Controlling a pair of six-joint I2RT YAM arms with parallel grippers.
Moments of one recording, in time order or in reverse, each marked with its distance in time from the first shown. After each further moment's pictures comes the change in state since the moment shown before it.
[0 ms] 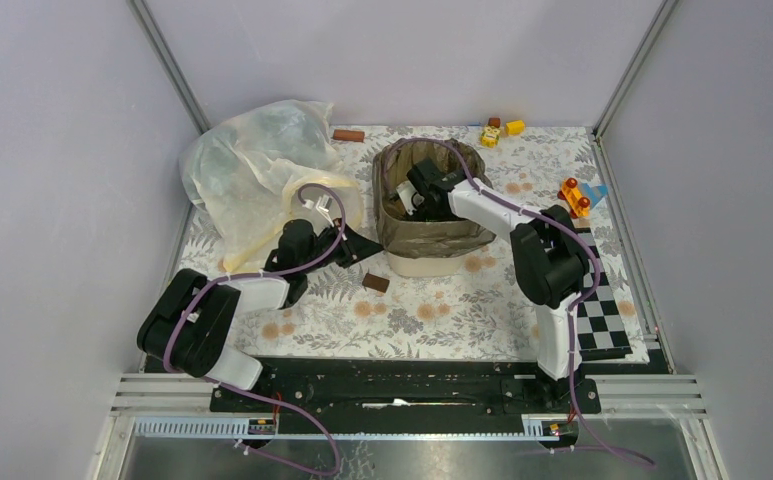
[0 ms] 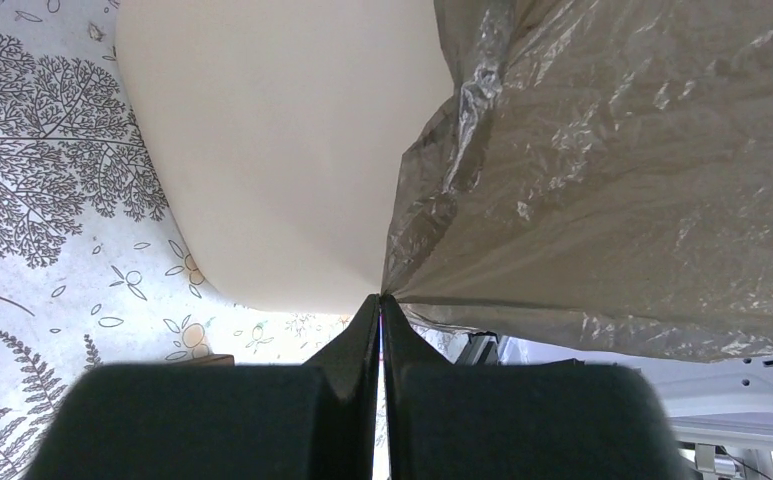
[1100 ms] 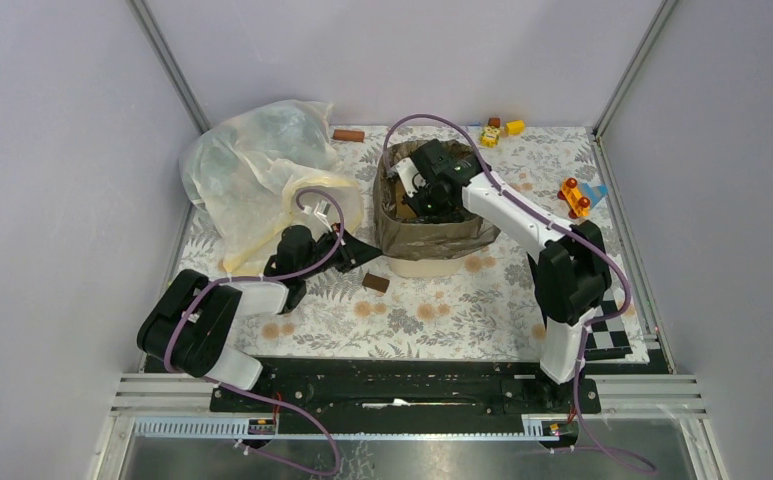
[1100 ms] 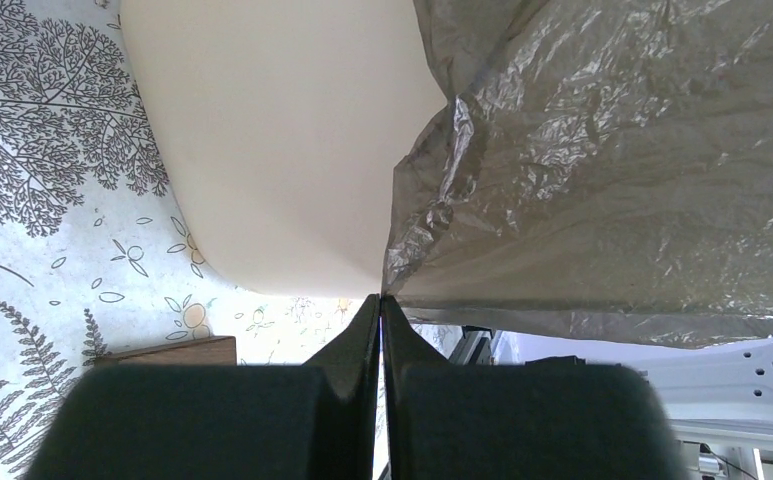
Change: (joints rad) left arm 0.000 0.001 -0.047 0.052 -0.001 -0.033; right arm 0.023 -0.162 0.057 -0.040 0.025 0.011
